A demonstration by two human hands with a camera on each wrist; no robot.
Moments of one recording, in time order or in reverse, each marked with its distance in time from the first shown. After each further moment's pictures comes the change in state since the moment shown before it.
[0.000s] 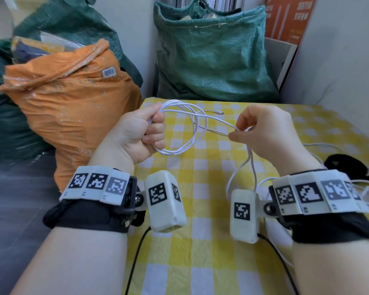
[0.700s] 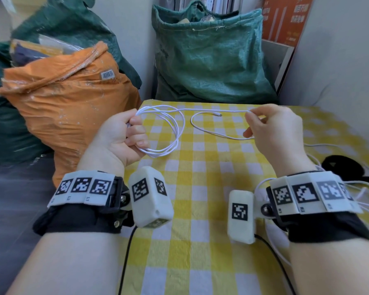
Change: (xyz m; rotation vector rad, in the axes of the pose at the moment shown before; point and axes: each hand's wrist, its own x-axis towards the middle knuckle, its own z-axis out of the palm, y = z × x) left_hand 0.001 0.002 -0.023 -0.277 0.155 -0.064; right_hand 0.002 0.007 0.002 0.114 0.197 0.177
